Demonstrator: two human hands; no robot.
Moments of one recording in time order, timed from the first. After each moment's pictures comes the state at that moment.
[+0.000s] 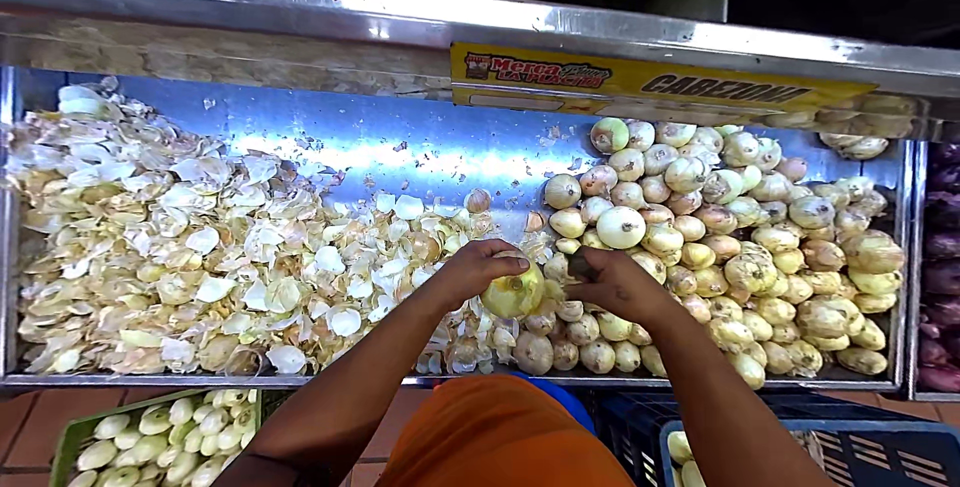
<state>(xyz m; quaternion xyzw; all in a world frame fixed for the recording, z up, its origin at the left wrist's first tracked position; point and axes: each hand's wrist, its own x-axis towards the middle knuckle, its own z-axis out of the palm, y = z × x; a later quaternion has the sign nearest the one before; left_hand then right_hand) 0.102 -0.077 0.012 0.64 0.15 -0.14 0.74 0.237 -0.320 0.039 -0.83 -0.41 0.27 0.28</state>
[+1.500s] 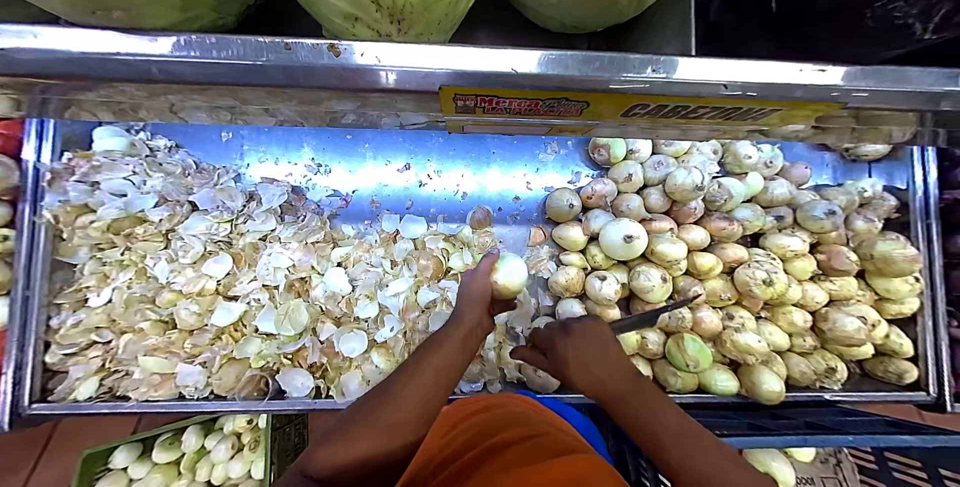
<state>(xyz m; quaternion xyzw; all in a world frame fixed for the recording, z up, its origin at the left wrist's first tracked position) 0.116 -0.121 -0.025 0.38 0.45 -0.02 0.81 0.151 -0.309 0.010 -0.84 -0.54 0.05 0.04</state>
